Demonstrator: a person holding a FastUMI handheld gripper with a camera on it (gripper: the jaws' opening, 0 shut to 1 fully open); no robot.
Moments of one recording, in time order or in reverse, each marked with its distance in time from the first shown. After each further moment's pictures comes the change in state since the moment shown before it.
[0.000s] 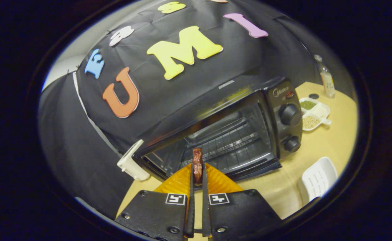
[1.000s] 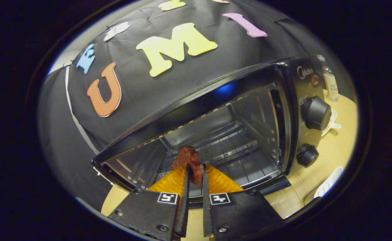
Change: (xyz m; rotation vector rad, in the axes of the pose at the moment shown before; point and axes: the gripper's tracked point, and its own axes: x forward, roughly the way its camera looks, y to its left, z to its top) arm 0.063 -0.046 0.013 -0.151 -0.054 -0.166
